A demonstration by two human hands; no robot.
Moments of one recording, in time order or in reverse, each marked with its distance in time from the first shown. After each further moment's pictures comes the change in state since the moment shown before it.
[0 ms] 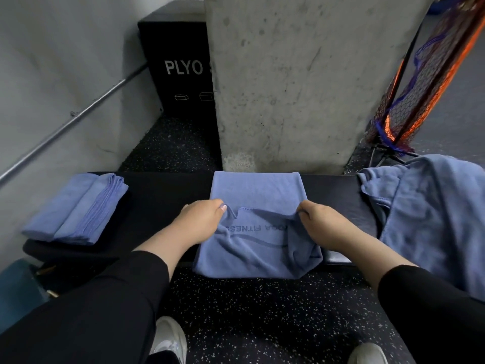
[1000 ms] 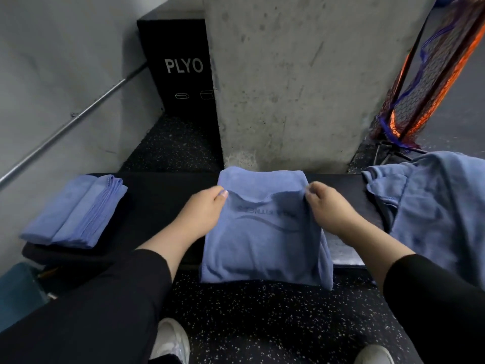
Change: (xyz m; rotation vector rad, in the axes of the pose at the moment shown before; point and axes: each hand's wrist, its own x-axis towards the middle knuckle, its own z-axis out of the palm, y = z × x) left_hand 0.017 0.000 0.001 -0.356 0.186 0.016; right_hand 0.019 -0.008 -0.013 0.356 0.185 0.097
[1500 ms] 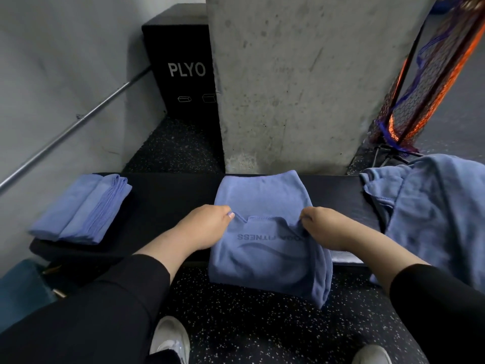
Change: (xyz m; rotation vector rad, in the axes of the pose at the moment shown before) left_hand -0.028 0.013 -0.004 0.370 -0.251 0.002; right_hand -0.023 0.004 -0.004 -0.513 -0.398 -0.094
